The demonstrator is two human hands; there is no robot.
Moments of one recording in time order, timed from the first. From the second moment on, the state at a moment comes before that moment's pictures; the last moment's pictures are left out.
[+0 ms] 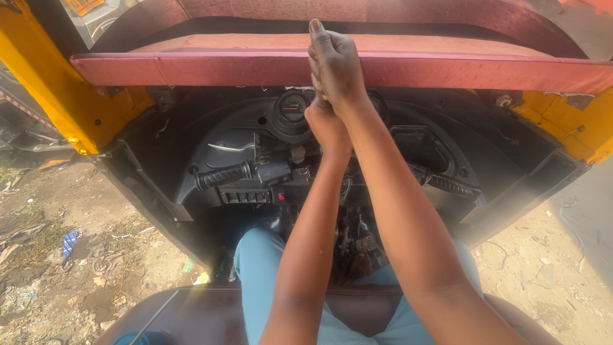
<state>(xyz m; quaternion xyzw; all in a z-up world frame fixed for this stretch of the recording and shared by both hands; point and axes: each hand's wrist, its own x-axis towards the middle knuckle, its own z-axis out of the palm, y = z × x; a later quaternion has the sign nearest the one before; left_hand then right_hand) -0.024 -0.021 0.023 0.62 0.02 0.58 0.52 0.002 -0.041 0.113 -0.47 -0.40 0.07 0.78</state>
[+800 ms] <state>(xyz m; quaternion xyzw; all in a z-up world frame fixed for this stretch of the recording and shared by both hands) -0.026 -0.027 0.032 0.75 0.01 0.43 0.49 0.006 -0.077 0.106 -0.48 -0.28 -0.05 0.83</state>
